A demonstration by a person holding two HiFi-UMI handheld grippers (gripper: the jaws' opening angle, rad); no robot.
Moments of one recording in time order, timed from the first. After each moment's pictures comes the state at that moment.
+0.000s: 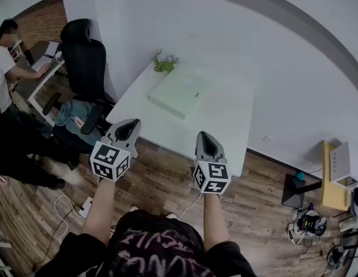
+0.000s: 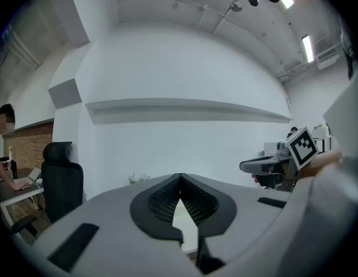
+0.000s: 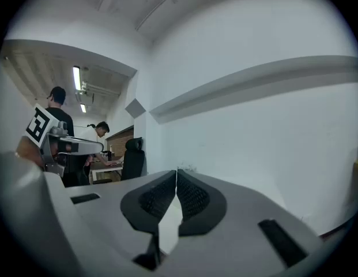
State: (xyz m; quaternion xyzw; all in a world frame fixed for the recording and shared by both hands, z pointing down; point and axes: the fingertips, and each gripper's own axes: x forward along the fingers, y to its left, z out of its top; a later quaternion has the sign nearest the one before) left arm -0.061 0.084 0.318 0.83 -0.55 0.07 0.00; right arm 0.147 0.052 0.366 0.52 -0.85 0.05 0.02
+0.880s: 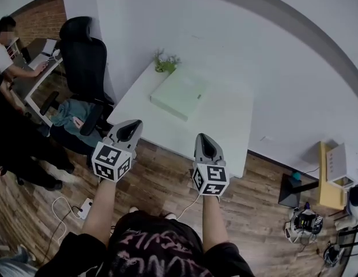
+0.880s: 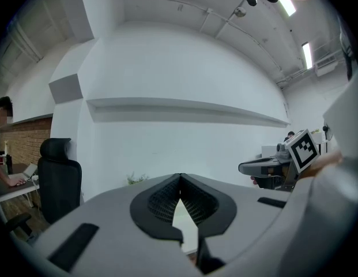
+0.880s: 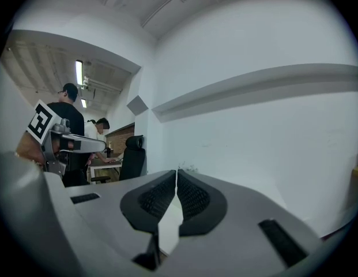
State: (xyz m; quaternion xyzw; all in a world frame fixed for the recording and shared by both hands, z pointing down) left arm -0.089 0.076 0.321 0.84 -0.54 0.06 0.01; right arm 0.114 0.052 0.365 0.52 -0.85 0.04 0.03
